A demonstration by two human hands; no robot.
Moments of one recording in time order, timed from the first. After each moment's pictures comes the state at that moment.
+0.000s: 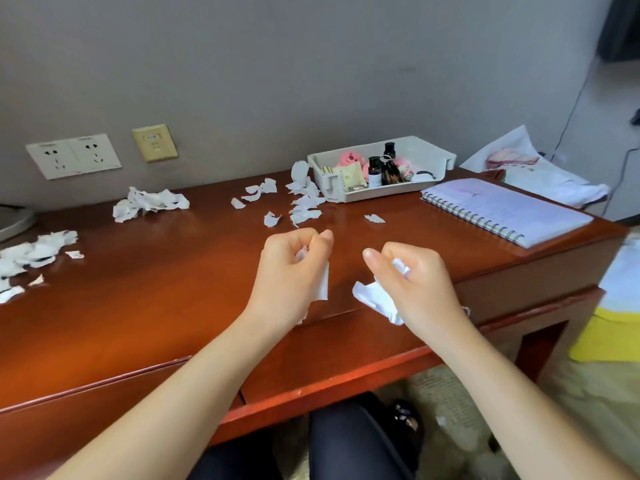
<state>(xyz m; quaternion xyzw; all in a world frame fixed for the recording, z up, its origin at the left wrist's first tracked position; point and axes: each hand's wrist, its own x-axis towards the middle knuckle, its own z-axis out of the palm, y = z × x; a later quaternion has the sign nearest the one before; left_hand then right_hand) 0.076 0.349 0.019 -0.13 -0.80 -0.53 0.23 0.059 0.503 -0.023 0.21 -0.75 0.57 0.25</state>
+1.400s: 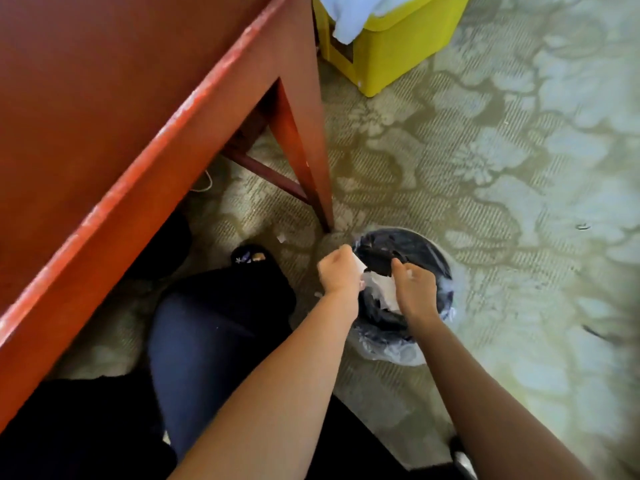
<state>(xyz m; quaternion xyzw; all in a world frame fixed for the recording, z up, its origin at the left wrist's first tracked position) 0.080 0.718 -0.349 0.29 -0.70 -0.54 -0.36 0.166 0.773 -0.399 -0.53 -0.65 0.54 0.07</state>
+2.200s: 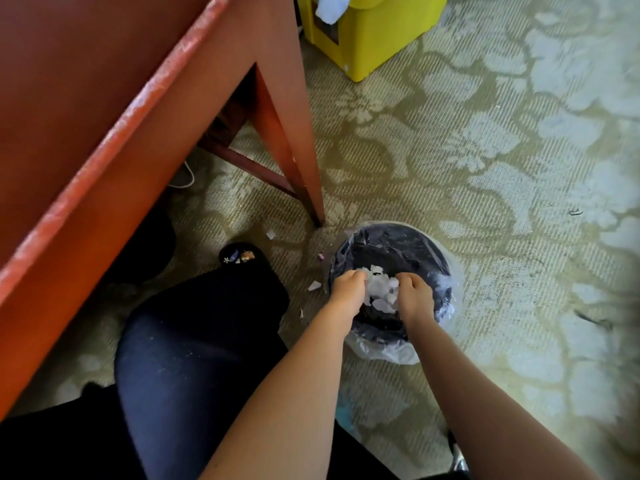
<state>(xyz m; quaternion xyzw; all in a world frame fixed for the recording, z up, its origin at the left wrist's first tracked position) 0.089 0.713 -0.398 0.14 -0.72 -0.38 -0.56 0.173 0.775 -0.431 -0.64 -0.53 0.55 0.01</state>
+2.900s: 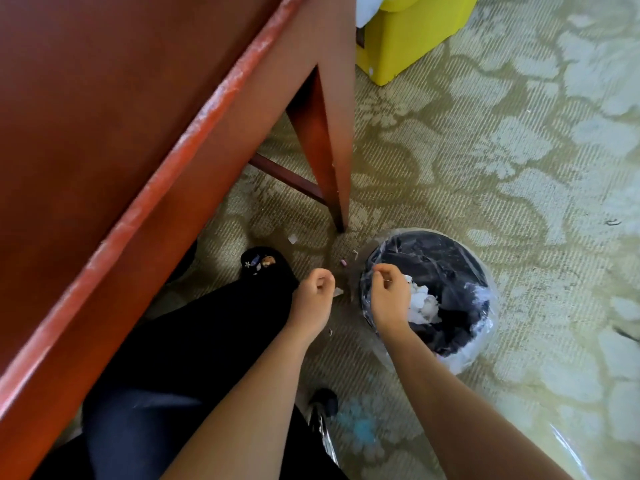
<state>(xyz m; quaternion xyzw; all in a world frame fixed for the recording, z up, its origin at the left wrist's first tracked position) 0.028 0.631 -0.389 -0.05 -0.84 -0.33 -0.42 0.104 0.719 -0.436 -0.58 -0.60 0.55 0.07</state>
